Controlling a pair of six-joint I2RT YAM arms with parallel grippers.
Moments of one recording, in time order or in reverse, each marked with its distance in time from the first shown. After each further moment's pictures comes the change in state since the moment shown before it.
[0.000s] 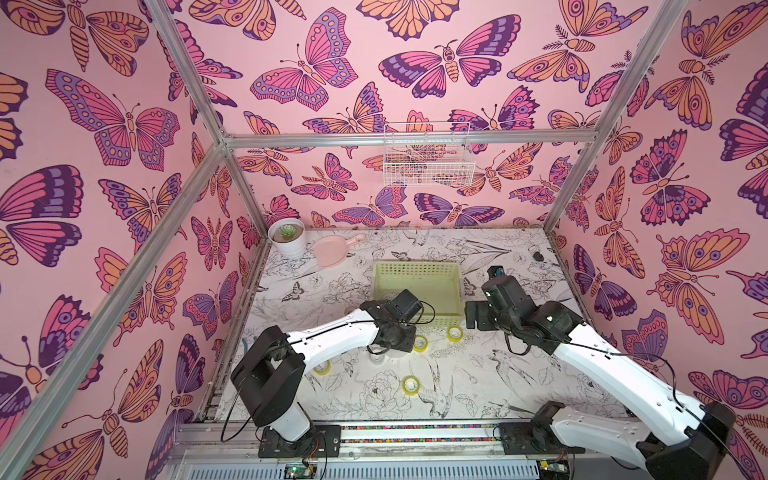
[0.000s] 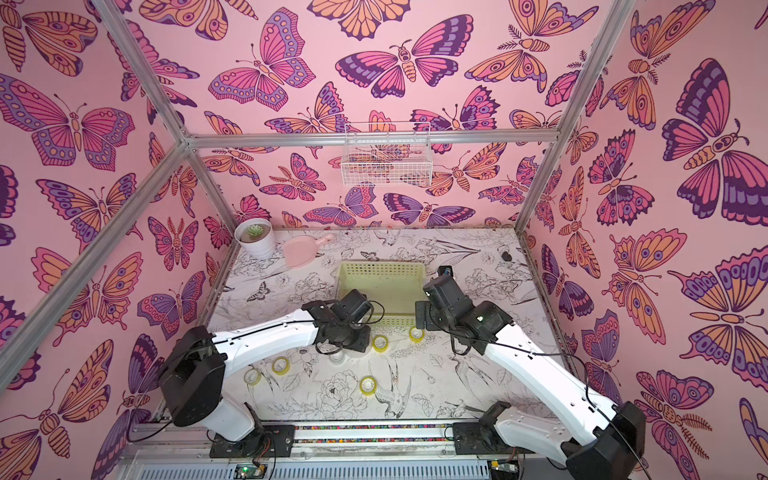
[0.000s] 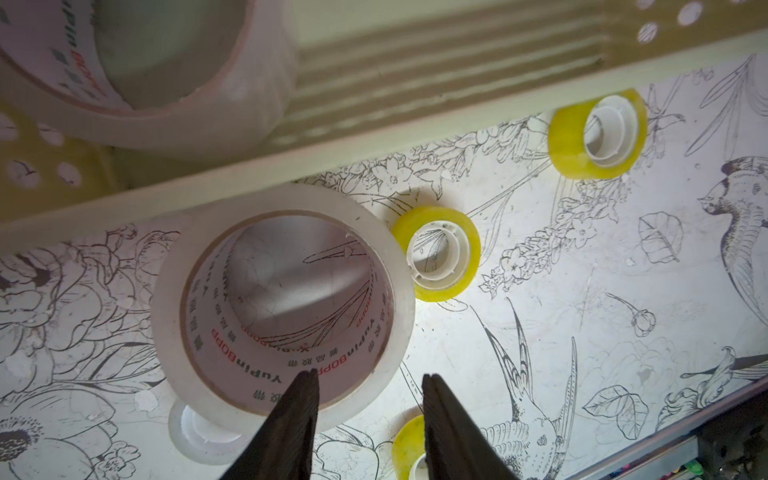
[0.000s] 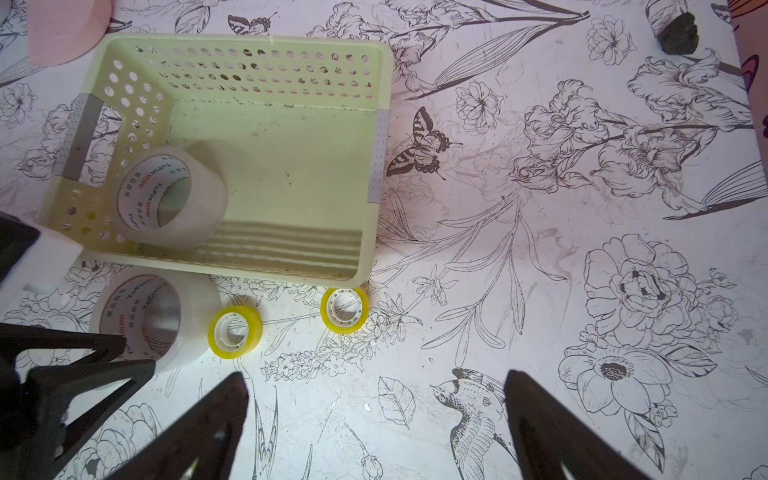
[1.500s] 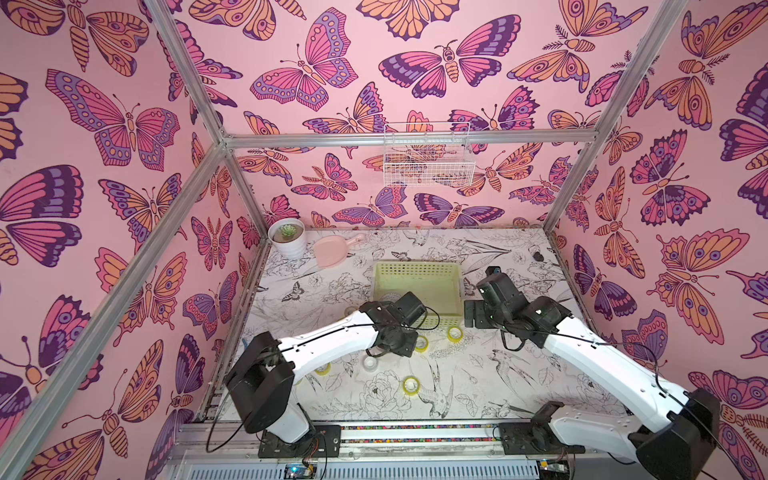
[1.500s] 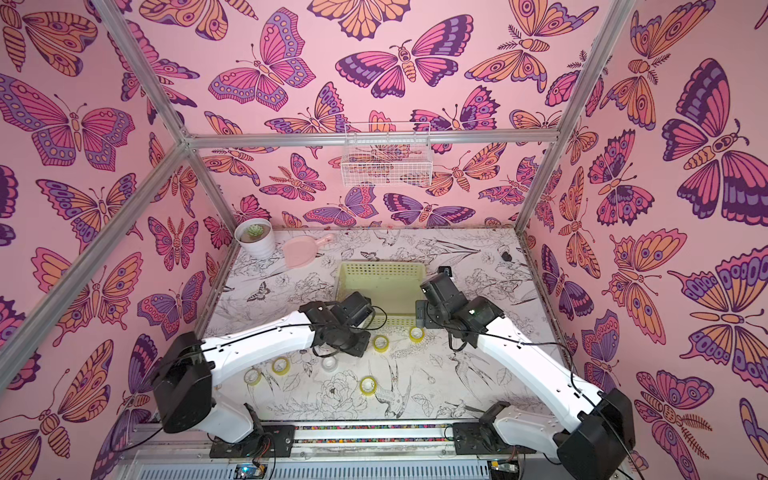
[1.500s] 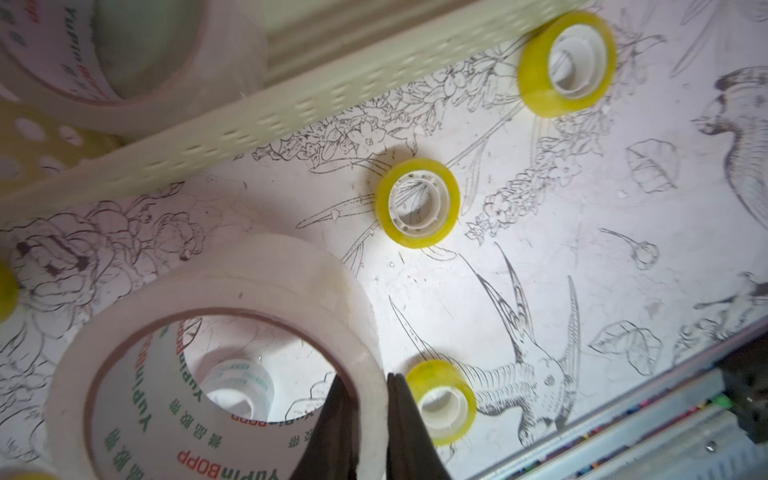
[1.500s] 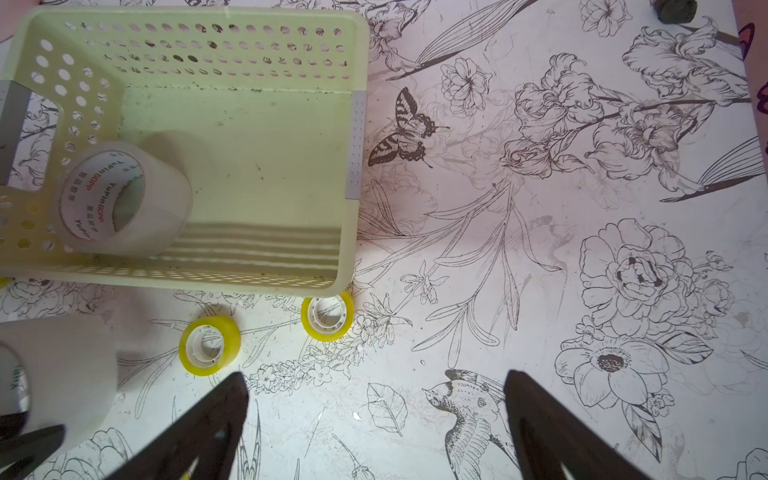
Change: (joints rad) left arm -0.048 -0.086 0.047 -0.136 -0.023 0.083; right arm -0.037 0.071 -0.009 0.020 0.001 0.009
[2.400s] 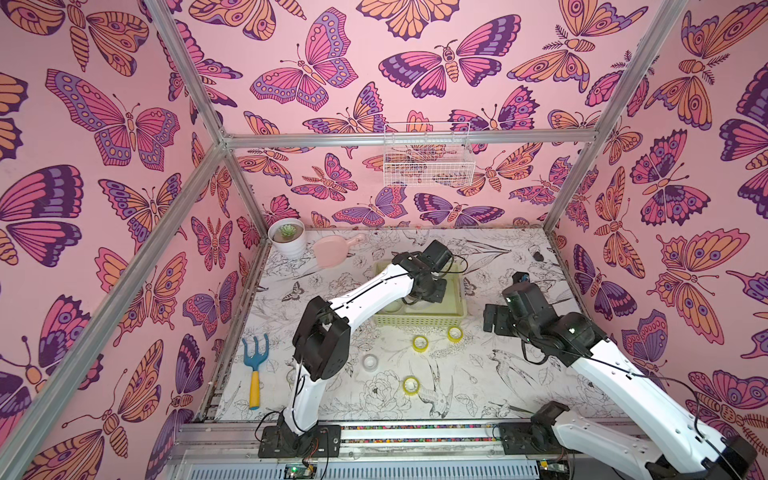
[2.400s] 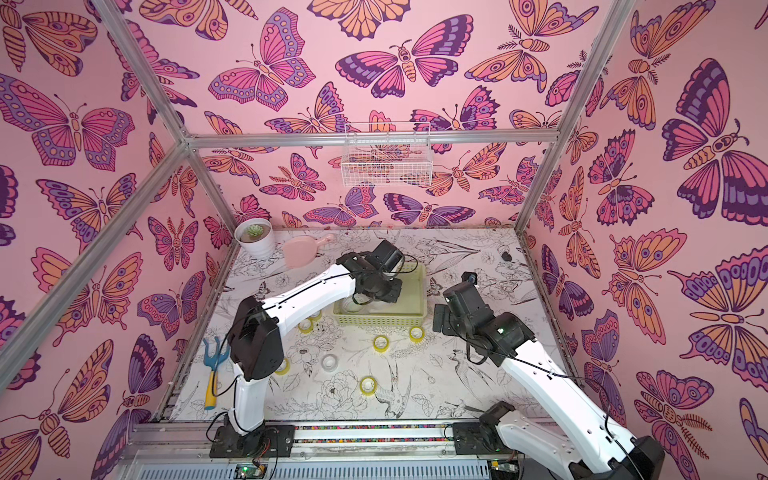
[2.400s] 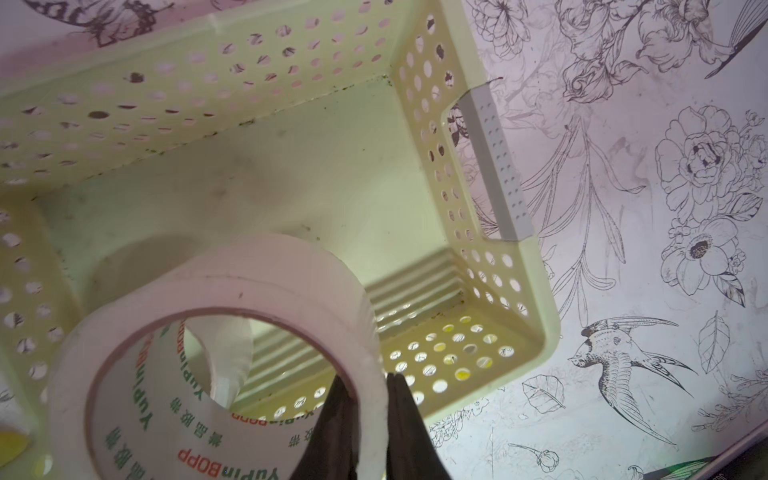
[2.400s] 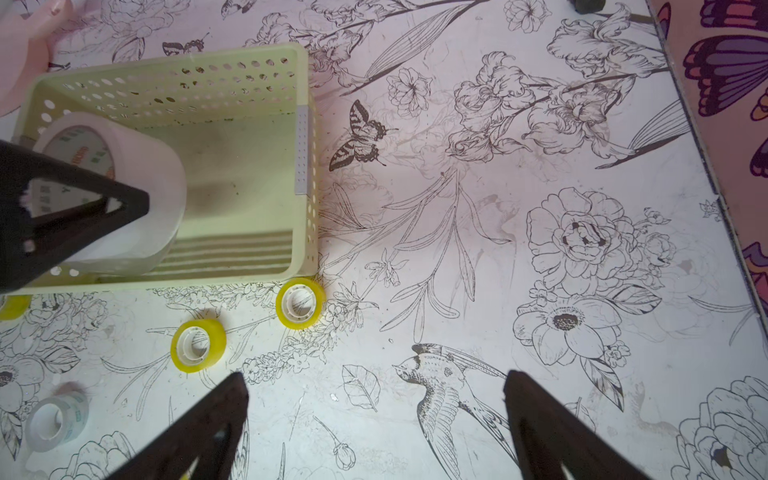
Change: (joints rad) left arm 0.099 0.536 0.732 -0.065 0.020 0.085; right arm -0.062 -0.214 -0.066 -0.089 0.016 0.050
